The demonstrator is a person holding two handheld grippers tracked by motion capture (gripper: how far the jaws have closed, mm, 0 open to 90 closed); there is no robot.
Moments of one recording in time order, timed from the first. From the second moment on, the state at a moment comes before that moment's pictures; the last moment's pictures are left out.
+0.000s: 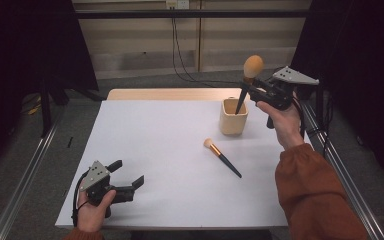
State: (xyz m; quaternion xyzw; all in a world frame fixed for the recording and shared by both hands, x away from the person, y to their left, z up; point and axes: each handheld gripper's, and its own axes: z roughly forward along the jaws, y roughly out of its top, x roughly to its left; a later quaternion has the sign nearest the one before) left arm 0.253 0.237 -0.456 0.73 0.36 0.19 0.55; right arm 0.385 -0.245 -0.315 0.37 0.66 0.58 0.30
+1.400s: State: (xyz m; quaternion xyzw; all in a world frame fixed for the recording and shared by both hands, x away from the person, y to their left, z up) left arm 0.253 0.240 -0.456 0.73 0.36 0.19 0.55; right arm 0.430 -0.244 -0.382 0.40 0.68 0.54 0.29
